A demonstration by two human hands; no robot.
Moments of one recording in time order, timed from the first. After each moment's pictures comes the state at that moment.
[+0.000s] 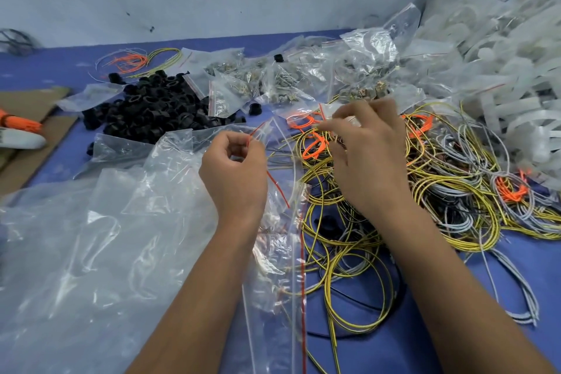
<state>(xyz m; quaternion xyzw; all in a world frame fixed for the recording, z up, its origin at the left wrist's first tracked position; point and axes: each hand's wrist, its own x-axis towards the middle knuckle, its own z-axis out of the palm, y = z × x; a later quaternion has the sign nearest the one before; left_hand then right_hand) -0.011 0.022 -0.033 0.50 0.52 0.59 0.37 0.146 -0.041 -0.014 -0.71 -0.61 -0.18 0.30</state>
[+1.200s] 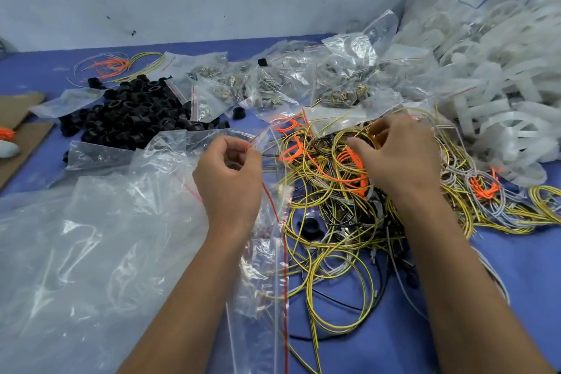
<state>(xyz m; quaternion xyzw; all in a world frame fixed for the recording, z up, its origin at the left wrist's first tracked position) -0.004 0.017 -0.038 0.57 0.49 0.56 0.35 0.196 -0.057 -0.003 -0.86 -0.41 -0.05 0.31</state>
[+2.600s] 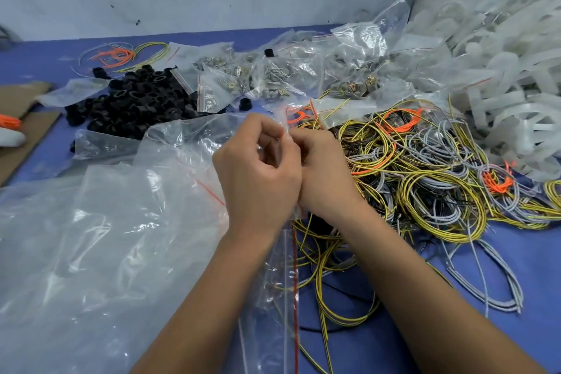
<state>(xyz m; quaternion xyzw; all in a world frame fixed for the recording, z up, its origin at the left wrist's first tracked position) 0.002 -0.012 -0.017 0.66 0.37 0.61 0.23 0.099 -0.034 -0.017 -0.59 -0.58 0.21 0.52</state>
